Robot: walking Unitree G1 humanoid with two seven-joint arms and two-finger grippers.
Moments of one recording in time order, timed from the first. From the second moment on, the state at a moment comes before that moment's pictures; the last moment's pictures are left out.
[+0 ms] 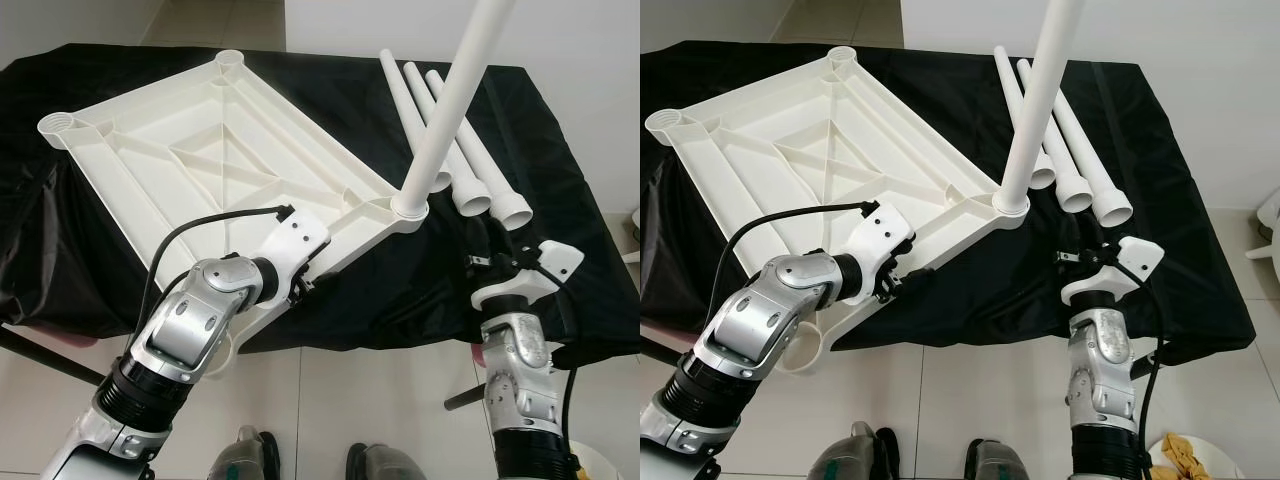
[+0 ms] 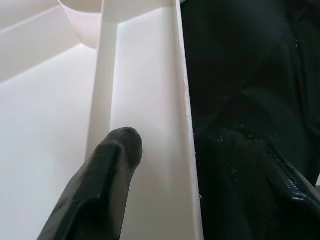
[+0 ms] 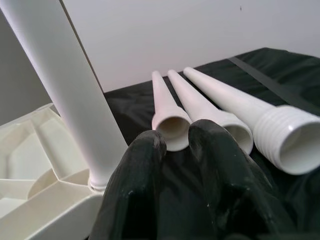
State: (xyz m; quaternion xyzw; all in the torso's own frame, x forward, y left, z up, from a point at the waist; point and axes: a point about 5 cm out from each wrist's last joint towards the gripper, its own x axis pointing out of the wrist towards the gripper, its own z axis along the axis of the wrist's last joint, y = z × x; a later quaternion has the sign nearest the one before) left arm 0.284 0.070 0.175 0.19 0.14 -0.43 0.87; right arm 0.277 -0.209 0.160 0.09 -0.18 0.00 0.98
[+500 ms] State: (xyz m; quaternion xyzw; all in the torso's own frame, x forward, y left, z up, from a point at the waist) left arm 0.277 0.069 0.158 0.19 0.19 -0.43 0.86; right arm 0.274 -0.212 0.169 0.08 -0.17 0.03 0.98
